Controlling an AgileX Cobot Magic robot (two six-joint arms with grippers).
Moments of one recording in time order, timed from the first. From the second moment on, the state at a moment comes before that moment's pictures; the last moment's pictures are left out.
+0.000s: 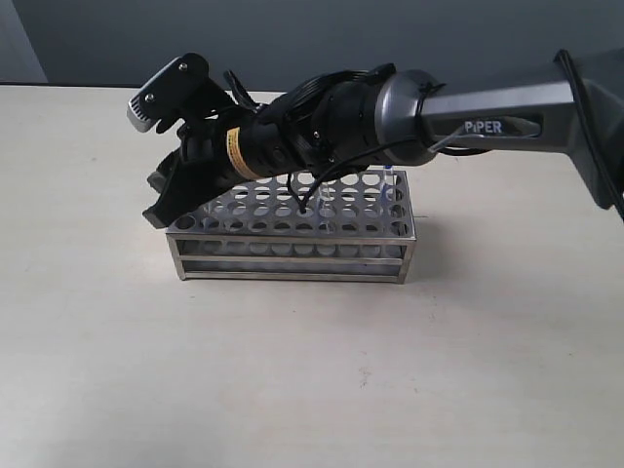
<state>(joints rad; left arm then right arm) 0.02 0.00 0.01 0.69 0.21 -0.12 0.90 2.12 -1.48 -1.75 -0.26 1.50</state>
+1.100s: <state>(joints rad) 0.02 0.00 0.01 0.69 0.21 -0.12 0.90 2.15 -1.48 -1.74 -0.27 1.49</state>
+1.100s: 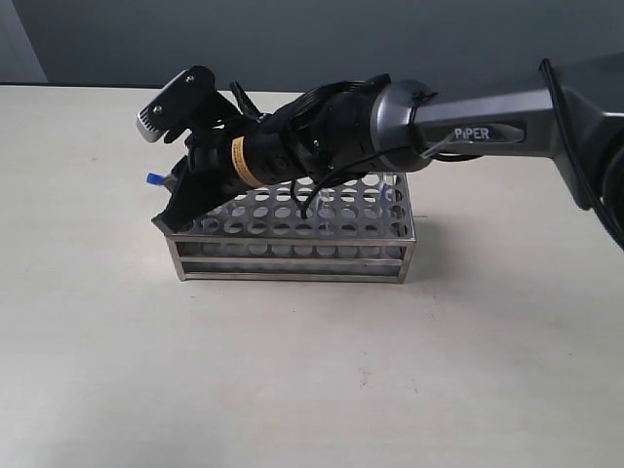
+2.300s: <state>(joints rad) 0.02 0.00 0.01 0.69 0.21 -0.12 0.94 2.15 -1.50 -1.74 -0.25 1.56</state>
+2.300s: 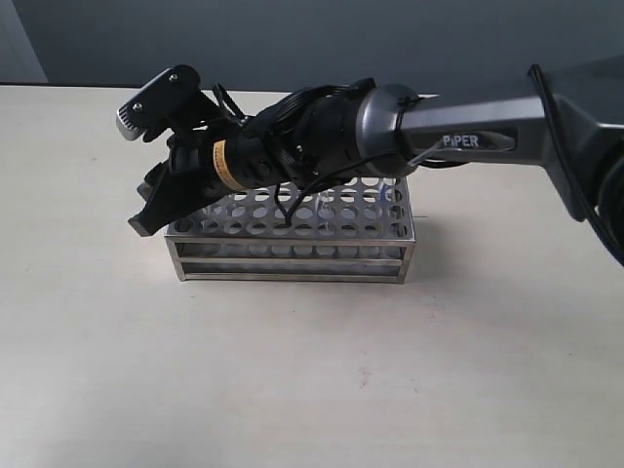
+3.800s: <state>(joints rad) 0.02 0.00 0.01 0.69 0.21 -0.12 0.96 2.16 -1.50 -1.74 -0.15 1.55</state>
